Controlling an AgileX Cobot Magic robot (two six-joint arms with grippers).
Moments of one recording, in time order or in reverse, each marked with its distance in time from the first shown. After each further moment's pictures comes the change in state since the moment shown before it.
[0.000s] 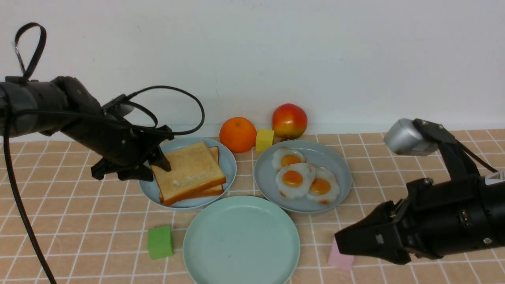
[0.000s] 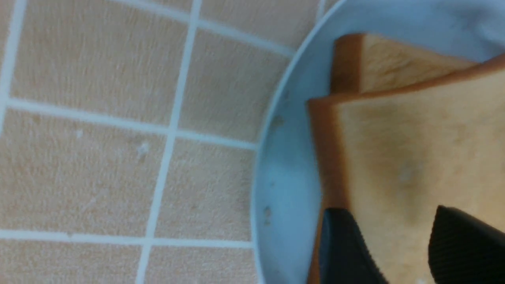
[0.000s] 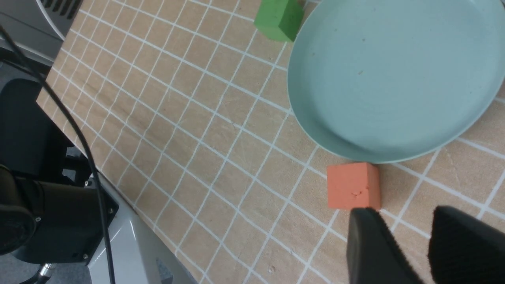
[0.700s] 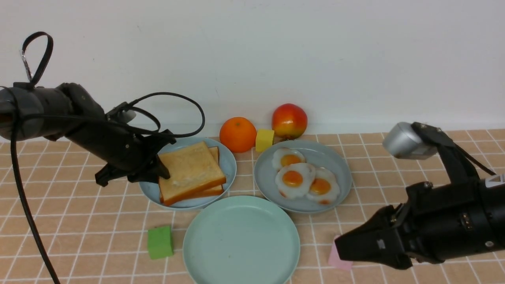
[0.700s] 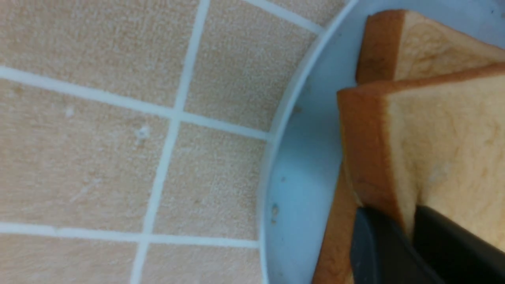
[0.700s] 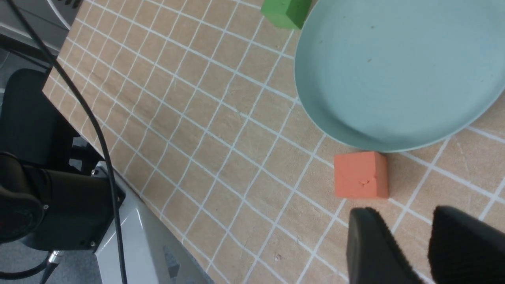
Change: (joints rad) right arm 0.000 0.000 0.000 -0.001 0.032 0.003; left arm 0.000 0.002 -0.002 0.009 0.010 -0.015
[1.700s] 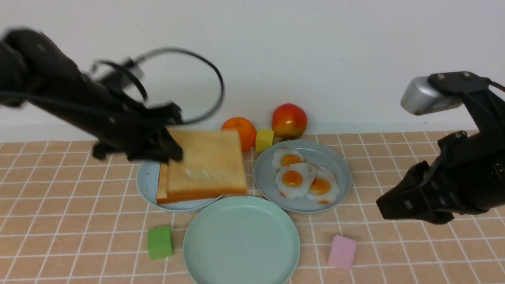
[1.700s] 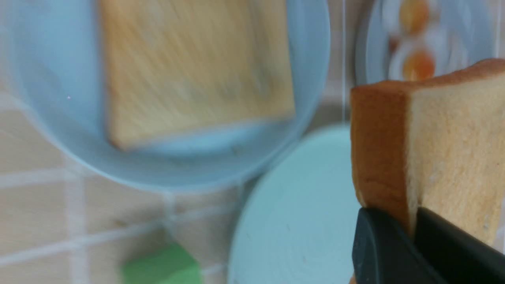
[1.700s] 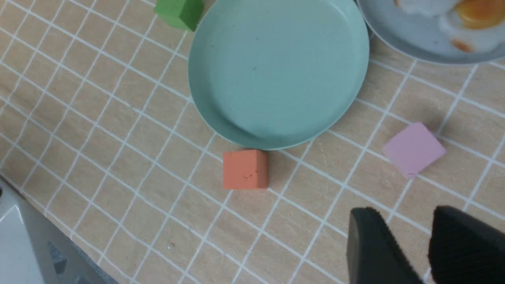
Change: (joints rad) right arm 0.001 0.000 -0.247 -0.448 0.141 0.275; left arm -0.087 -0.276 0.134 -0.159 0.182 0.238
